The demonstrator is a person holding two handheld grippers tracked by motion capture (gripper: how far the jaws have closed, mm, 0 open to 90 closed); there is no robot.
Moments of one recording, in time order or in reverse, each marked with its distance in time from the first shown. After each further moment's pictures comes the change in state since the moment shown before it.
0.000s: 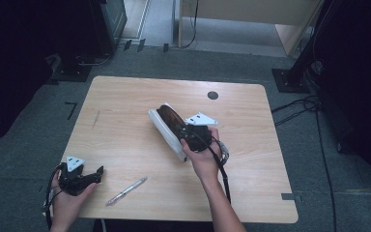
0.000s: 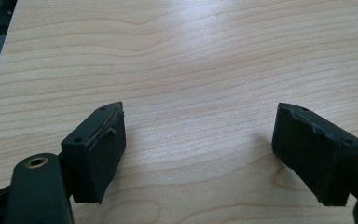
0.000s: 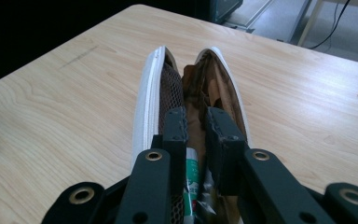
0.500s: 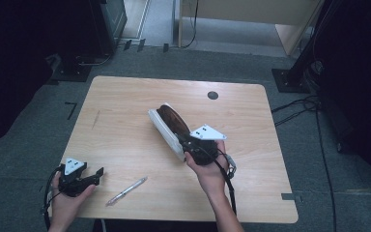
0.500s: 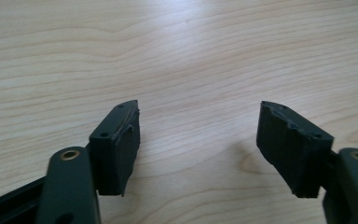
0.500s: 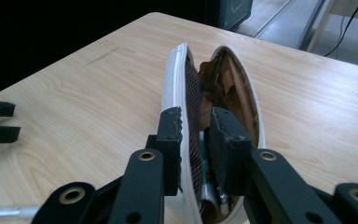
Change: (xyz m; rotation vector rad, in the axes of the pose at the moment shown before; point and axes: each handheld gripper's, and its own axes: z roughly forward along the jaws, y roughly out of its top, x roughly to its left) left arm -0.004 -0.002 -0.012 -0.028 -0.105 0.038; right arm 0.012 -0.021 -0.037 -0.042 0.042 -0.019
